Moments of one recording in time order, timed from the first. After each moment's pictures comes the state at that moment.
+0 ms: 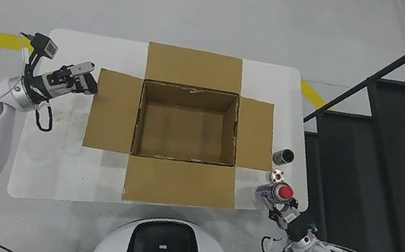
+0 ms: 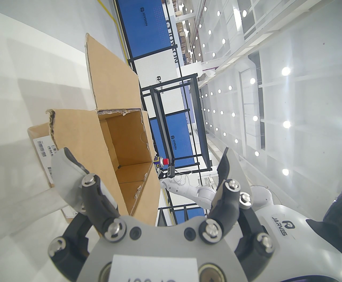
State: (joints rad) left arm 0.91 -1.12 -1.55 -1.08 -0.30 -0.36 -1.29; right arm -1.45 -1.14 1.33 -0.64 -1.73 -0.39 -1.39
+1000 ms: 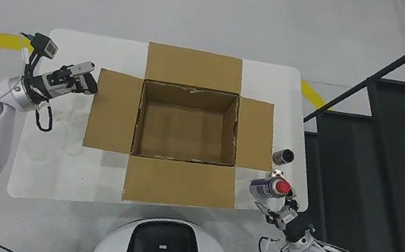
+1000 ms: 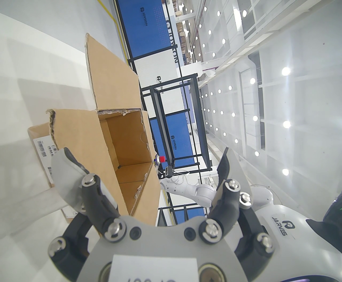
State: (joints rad) left arm 0.91 -1.12 -1.55 -1.08 -0.30 -0.36 -1.29; right arm -1.40 -1.14 1.23 -0.53 -1.66 -0.35 -1.47
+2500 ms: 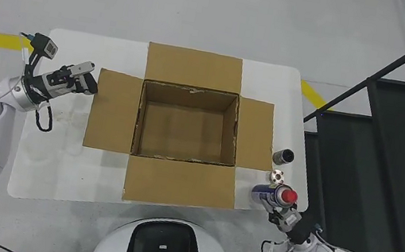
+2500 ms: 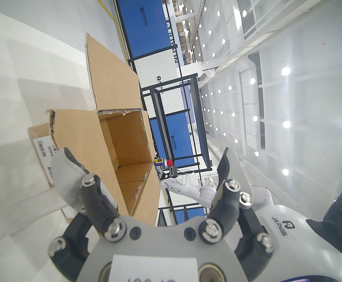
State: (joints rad) left arm 0.91 -1.12 -1.55 -1.08 -0.30 -0.36 -1.29; right arm -1.56 -1.03 1.25 -0.87 -1.59 -0.46 -1.36
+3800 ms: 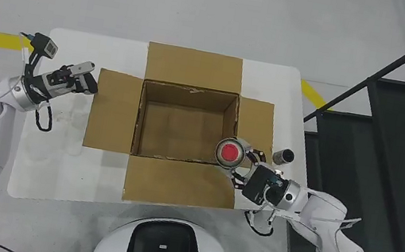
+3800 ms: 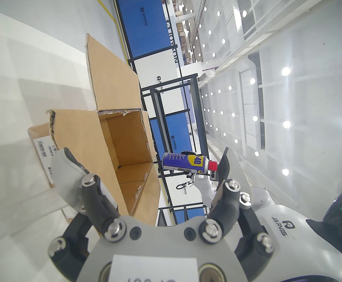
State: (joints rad) left arm 0.91 -1.12 -1.55 -1.08 -0.30 -0.36 -1.29; right arm -1.70 -0.95 1.42 -2.01 -1.49 -0.59 -0.22
